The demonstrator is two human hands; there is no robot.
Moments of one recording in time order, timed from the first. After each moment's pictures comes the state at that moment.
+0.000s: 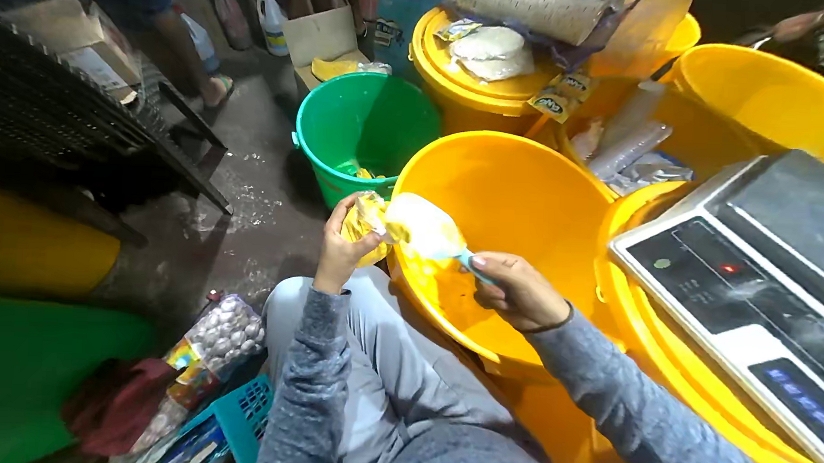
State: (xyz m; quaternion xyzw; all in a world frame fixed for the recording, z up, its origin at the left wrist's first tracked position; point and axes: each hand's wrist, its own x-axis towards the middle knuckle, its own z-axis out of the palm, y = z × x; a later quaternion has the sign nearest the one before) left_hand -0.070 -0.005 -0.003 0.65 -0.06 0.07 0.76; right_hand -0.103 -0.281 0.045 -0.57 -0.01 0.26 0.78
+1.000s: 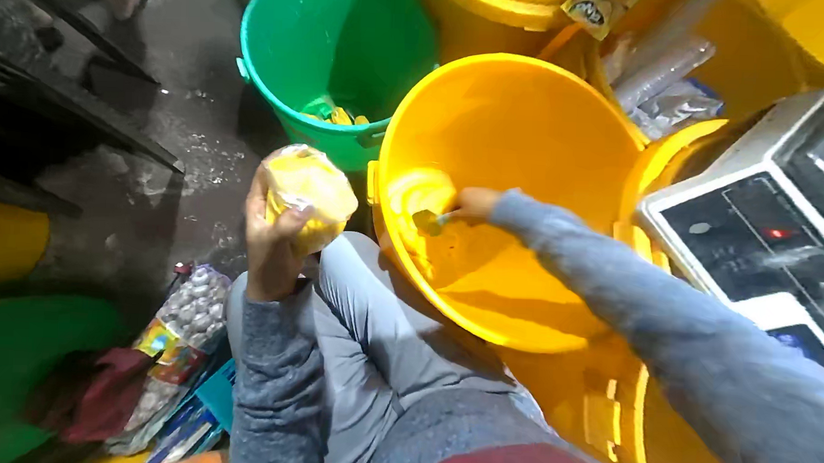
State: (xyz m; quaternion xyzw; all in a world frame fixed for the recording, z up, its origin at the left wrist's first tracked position) left_hand -0.082 0.034 -0.003 0.58 -0.03 0.08 0.81; right_hand 0.031 -0.294 -0.060 -0.90 -0.06 0.42 0.09
